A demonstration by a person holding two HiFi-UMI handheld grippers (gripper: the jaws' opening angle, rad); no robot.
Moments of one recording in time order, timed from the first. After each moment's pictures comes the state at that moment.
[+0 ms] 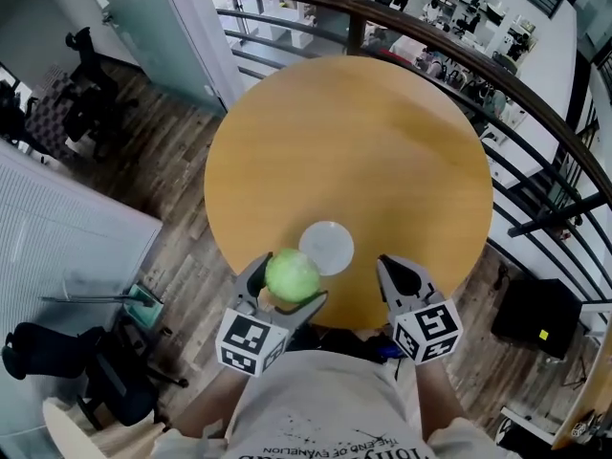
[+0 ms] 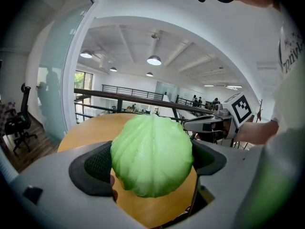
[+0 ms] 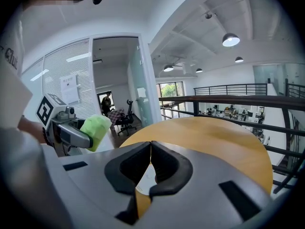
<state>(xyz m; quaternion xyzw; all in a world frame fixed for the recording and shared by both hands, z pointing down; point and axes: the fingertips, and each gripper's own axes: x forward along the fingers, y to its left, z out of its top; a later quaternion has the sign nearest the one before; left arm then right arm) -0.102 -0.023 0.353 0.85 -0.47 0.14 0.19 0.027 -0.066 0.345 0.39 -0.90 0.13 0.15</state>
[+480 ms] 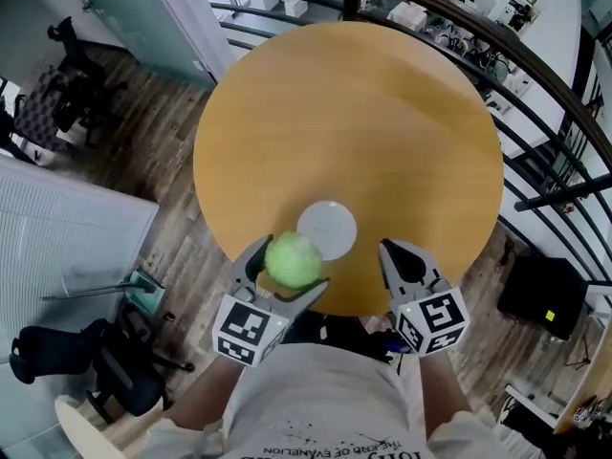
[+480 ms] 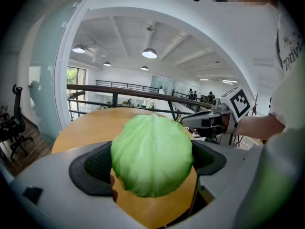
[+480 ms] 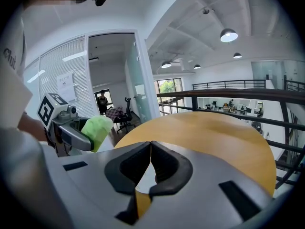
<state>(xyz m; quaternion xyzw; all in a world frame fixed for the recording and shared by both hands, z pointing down) -0.091 -0.041 0.386 0.86 -0.44 0.18 0.19 0.032 -0.082 0.374 0.39 -0.89 0.15 0.16</state>
